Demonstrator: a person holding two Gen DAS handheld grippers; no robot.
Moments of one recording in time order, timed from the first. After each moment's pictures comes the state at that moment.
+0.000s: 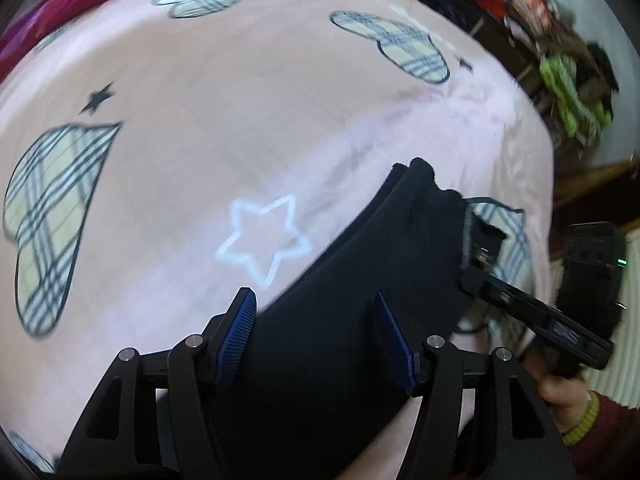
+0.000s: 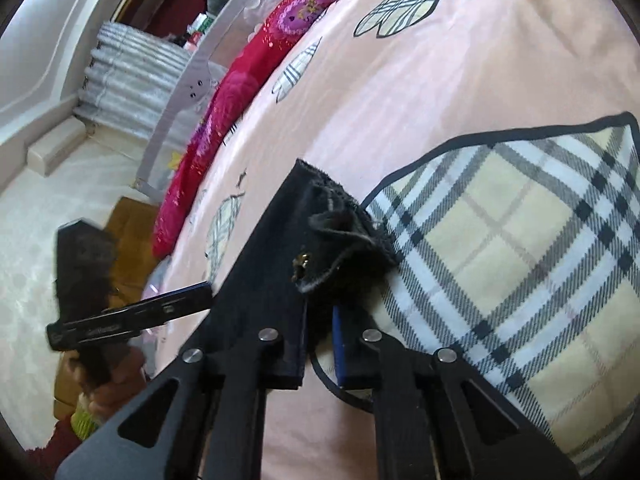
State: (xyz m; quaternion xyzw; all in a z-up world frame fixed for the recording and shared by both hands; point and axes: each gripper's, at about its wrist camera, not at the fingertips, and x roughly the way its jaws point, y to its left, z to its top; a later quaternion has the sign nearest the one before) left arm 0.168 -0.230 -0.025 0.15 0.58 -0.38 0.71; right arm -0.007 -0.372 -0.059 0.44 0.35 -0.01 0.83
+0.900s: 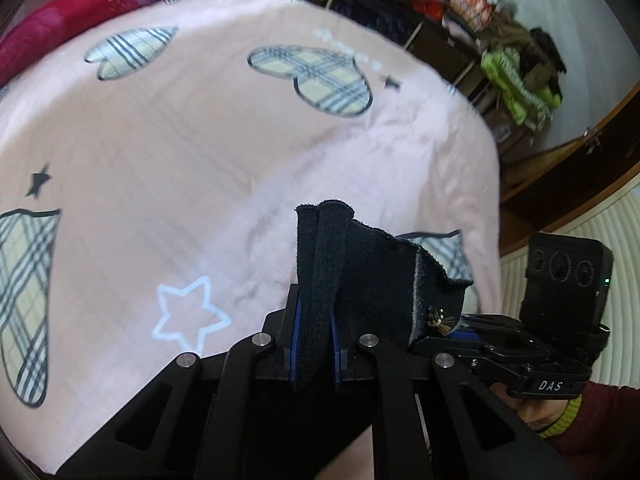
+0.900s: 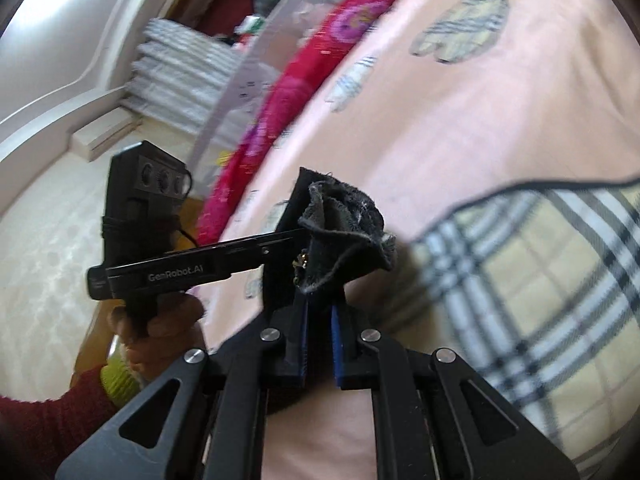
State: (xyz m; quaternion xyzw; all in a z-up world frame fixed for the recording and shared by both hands) left arm 0.158 -0.253 0.021 0.11 0.53 -0.48 0.69; right arm -0.007 -0.369 -0.027 0.42 0.30 0.08 0.85
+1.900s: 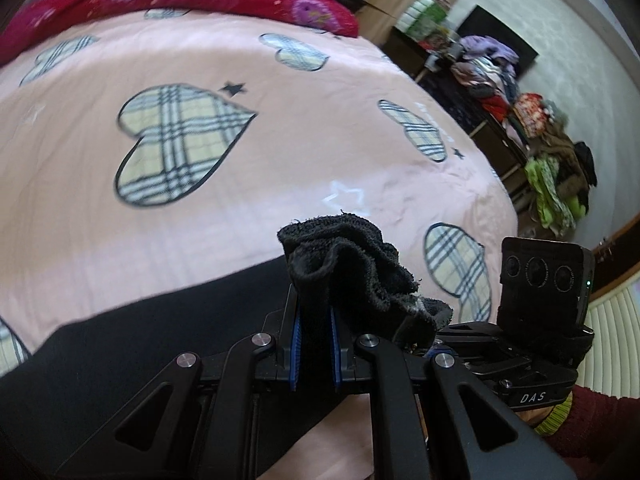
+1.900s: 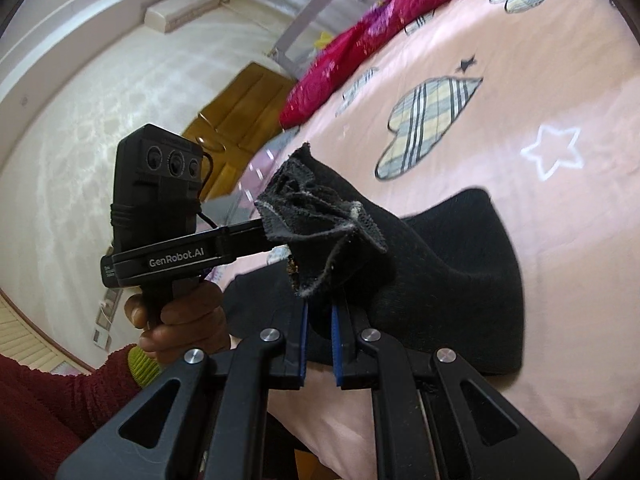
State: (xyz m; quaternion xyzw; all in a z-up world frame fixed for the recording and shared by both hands) left arm 0.123 -0.024 0.018 -0.05 0.52 -0.36 0.77; right arm 0.062 -0.197 -0.020 0.32 0.41 0.29 0.80
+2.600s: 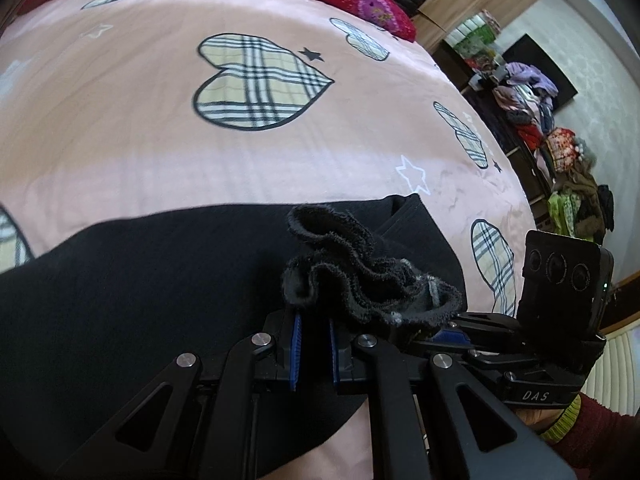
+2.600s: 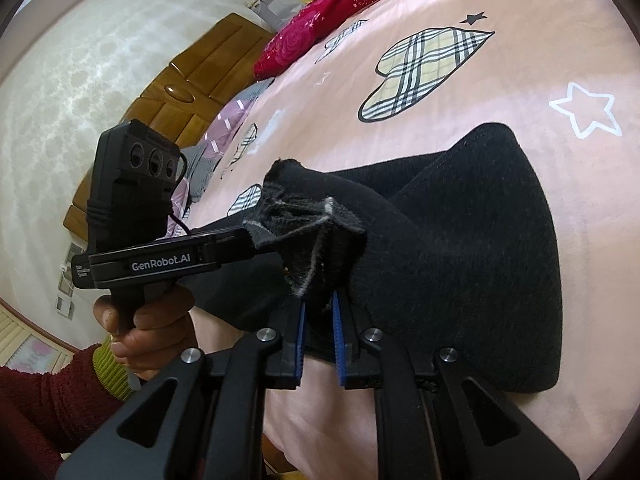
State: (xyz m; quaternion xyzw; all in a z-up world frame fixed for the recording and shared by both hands) left arm 0.110 0.035 -0.027 -0.10 0.56 -0.29 0.77; right arm 0.078 -0.157 -0.050 0.25 0.48 0.28 0.79
